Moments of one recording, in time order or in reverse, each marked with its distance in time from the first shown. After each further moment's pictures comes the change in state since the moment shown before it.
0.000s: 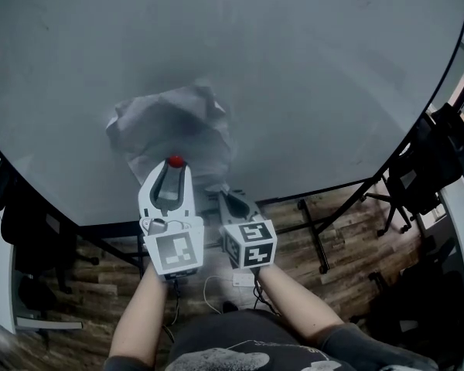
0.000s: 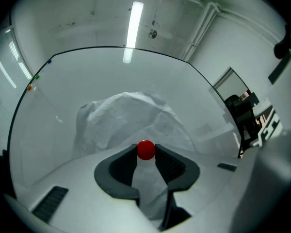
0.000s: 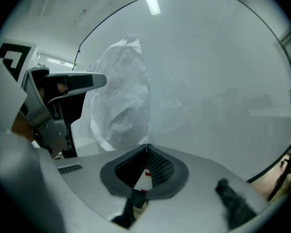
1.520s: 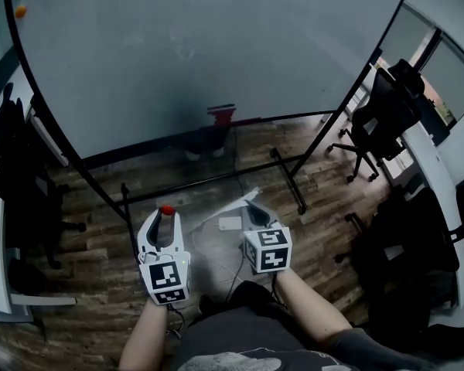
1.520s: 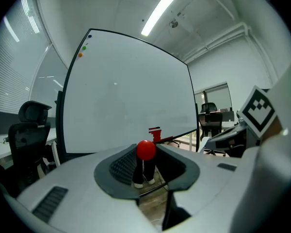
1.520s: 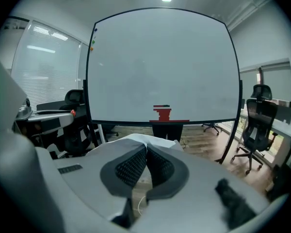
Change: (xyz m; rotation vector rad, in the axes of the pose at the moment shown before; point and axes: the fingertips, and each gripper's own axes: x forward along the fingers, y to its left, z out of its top) left arm -0.339 0.008 -0.114 -0.260 0.360 -0.185; right arm -0.244 0.124 -0.149 -0.037 0.233 -0.295
